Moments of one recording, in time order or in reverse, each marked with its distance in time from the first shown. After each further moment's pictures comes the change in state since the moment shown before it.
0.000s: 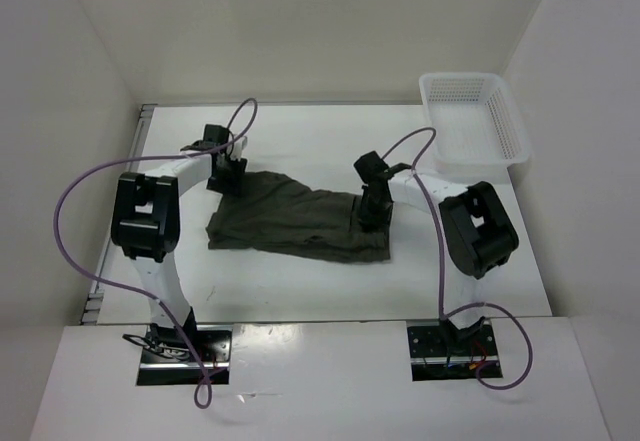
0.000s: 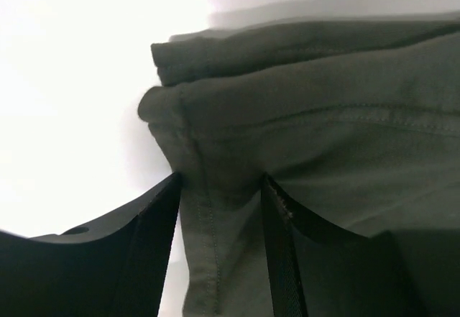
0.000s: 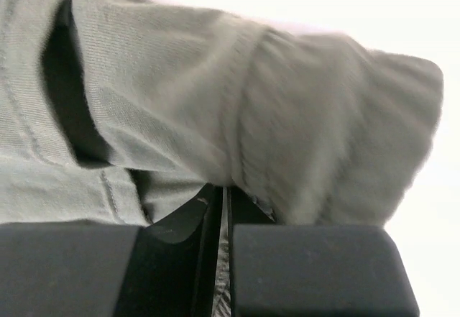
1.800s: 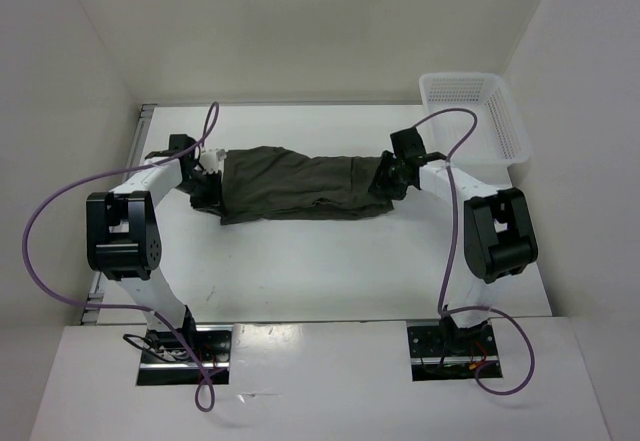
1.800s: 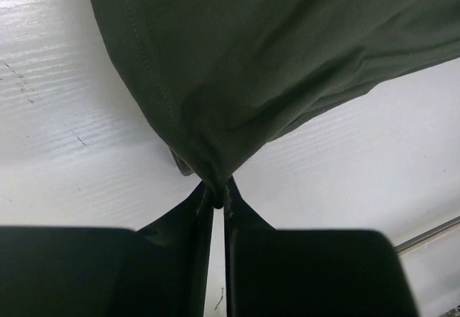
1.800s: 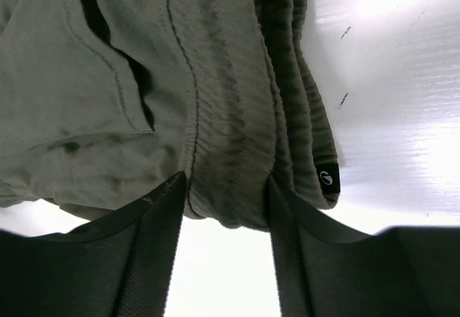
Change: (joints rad) left arm 0.169 -0.150 -0.077 -0.274 0.373 0.000; right arm -0.221 -0.069 0.035 0.239 -0.103 -0.095
